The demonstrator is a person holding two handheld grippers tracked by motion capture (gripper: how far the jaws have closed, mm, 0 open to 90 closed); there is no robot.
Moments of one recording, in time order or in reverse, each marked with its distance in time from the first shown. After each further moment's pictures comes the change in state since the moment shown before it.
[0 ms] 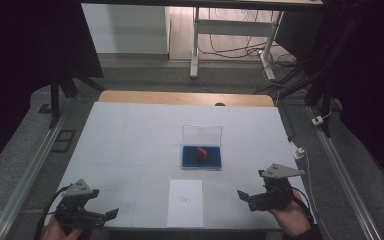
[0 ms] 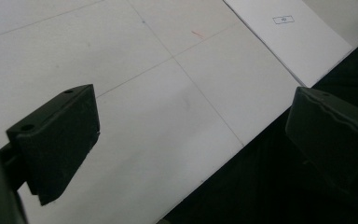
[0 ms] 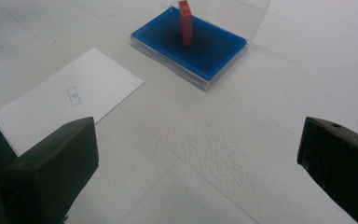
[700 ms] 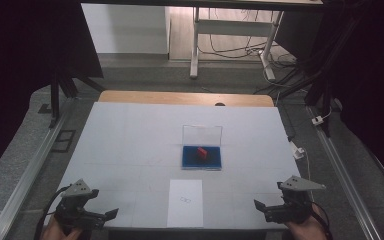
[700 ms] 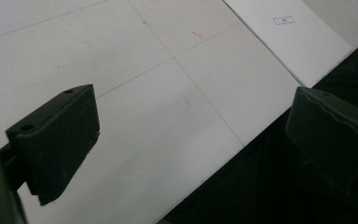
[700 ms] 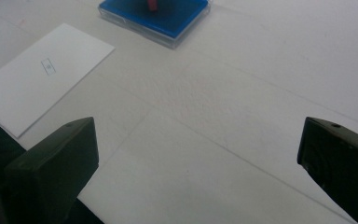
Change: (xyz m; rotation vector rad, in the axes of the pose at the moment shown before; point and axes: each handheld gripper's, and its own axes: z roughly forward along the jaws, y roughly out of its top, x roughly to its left) left arm 0.000 -0.001 -0.001 -0.004 0.004 -0.001; right arm -0.008 -0.034 -0.033 0.041 -0.091 0.083
